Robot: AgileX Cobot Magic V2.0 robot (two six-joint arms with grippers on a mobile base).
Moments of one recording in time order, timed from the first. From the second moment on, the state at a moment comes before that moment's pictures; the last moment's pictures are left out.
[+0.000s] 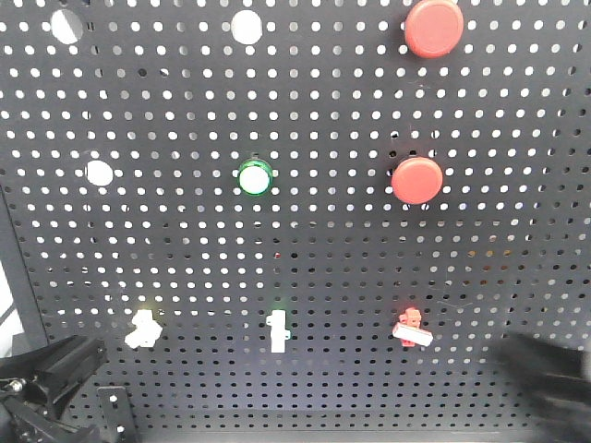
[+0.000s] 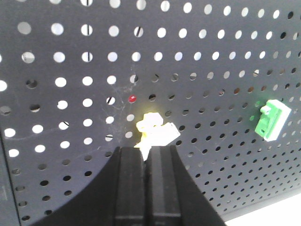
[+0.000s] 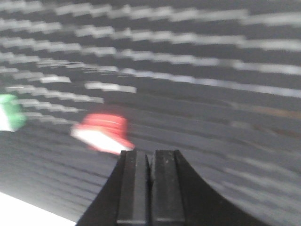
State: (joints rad) left arm -0.41 0.97 -0.48 -0.04 -0.31 -0.08; right arm 0.41 0.91 -0.51 0.02 -0.21 -0.02
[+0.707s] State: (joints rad) left arm -0.41 0.97 -0.48 -0.04 -0.31 -0.08; right arm 0.52 1.28 -0.67 0.08 -0.37 0.00
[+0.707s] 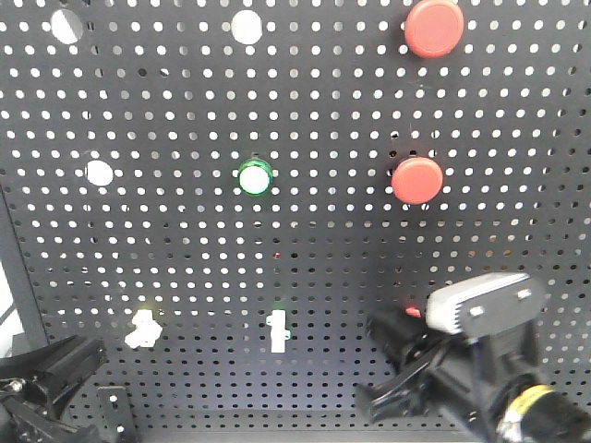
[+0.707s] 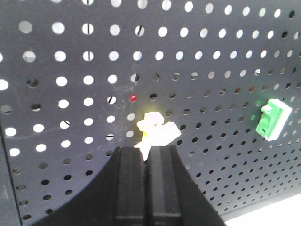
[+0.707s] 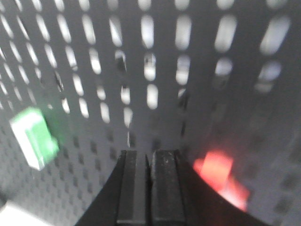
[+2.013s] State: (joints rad) left arm -0.41 0.97 -0.48 -0.04 -0.31 -0.08; right arm 0.53 1.10 -0.51 0.10 -0.40 0.01
